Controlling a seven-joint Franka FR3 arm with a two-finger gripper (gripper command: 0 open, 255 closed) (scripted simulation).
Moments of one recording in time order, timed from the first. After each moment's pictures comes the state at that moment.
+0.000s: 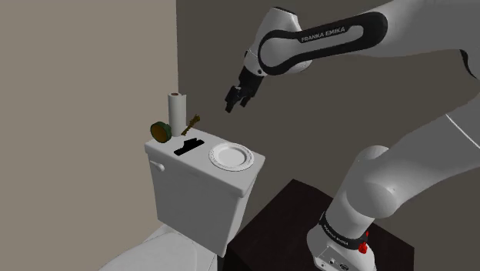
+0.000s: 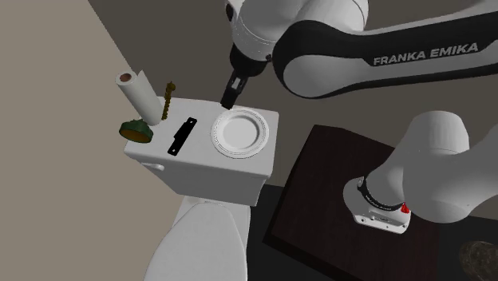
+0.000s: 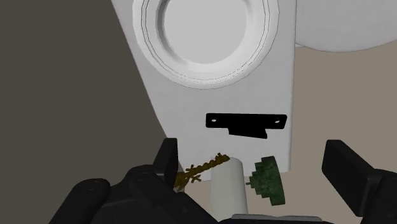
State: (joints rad) arm 0.06 -0.48 -0.02 -2.47 0.05 2.31 -0.08
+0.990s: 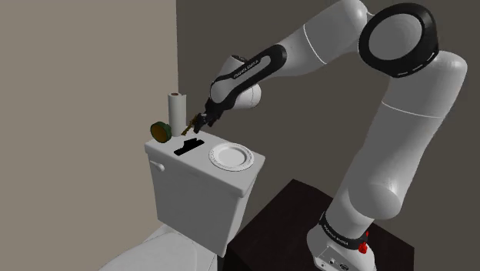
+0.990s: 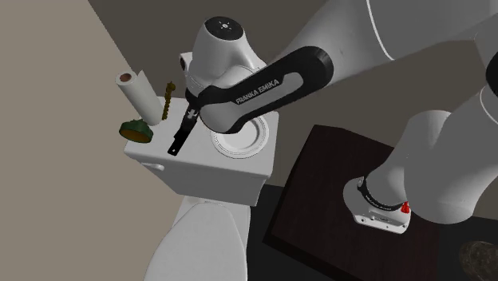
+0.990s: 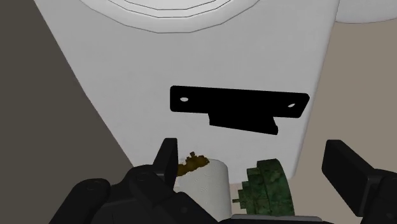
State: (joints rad) arm 0.14 0.08 -0.03 -2.29 0.25 2.75 -0.28
